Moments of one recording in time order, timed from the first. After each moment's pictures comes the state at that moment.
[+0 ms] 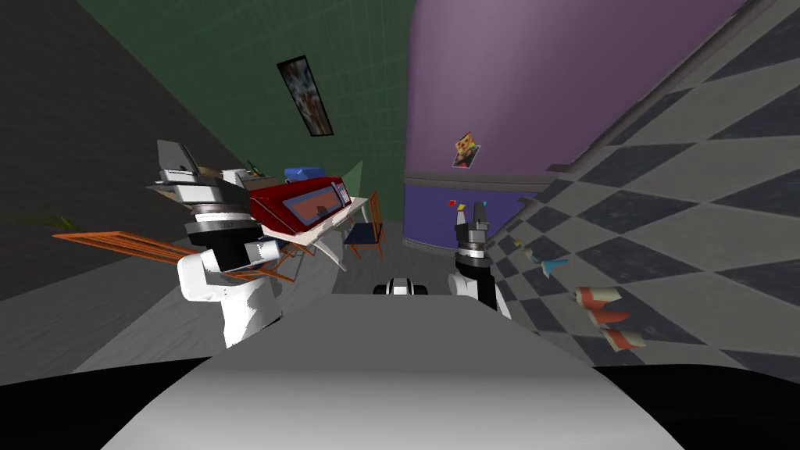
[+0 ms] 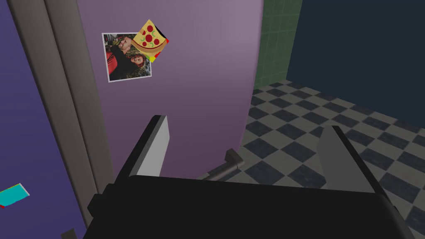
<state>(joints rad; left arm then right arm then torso) -0.01 0.40 0.74 -2.04 -0.21 -0.26 0.36 0.46 -0.02 0.05 -2.33 0.05 -0.44 0.06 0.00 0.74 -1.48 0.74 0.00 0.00</state>
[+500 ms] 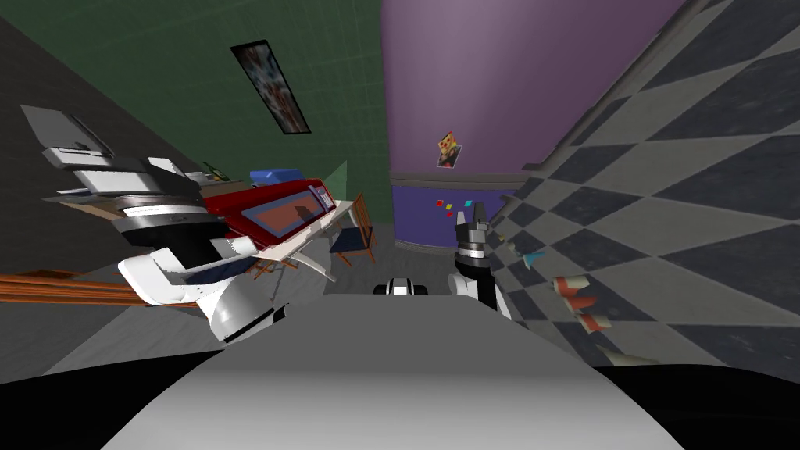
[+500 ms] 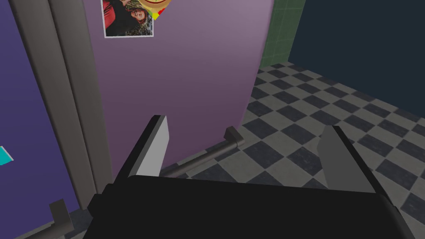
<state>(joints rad) -0.10 0.45 0.90 -1.96 -0.26 -0.21 0.38 0.46 -0.02 0.05 -2.33 0.05 -0.44 0.06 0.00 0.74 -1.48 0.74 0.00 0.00</state>
